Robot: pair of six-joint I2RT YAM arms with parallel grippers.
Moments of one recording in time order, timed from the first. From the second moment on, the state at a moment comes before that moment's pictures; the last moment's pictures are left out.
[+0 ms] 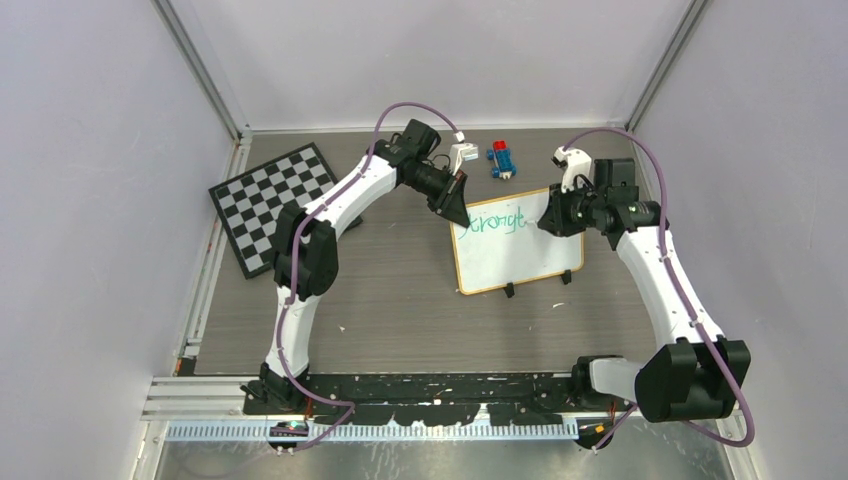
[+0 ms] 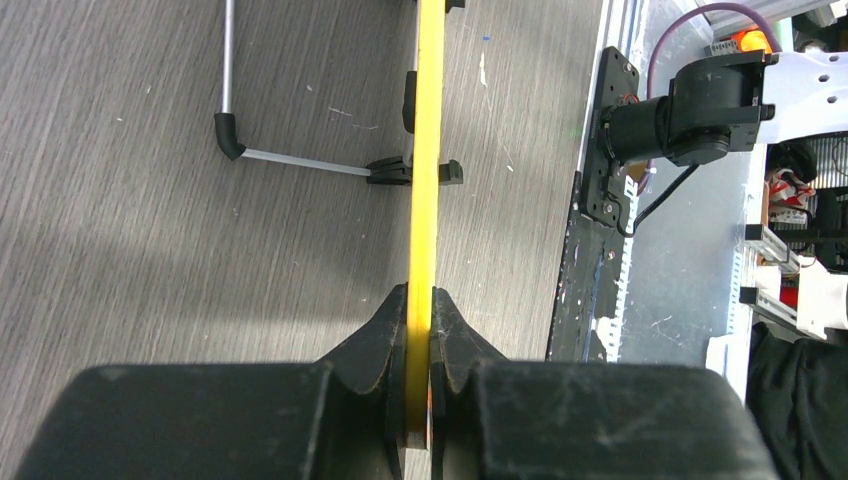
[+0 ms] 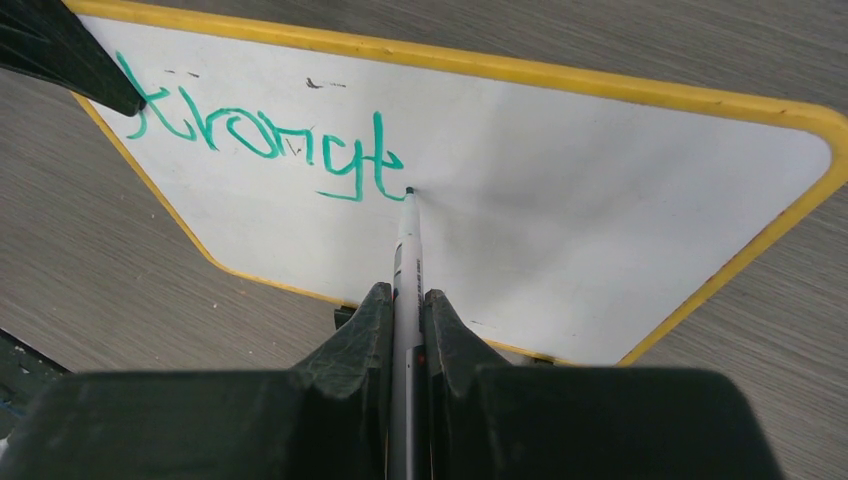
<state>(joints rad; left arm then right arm) -0.57 2.15 1.96 -0.80 0.94 0.15 0.04 1.22 1.09 -0.68 -0.40 -0.16</state>
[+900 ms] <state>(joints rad) -0.57 2.15 1.96 -0.79 0.94 0.15 0.04 1.23 1.12 -0.64 -0.41 -0.13</state>
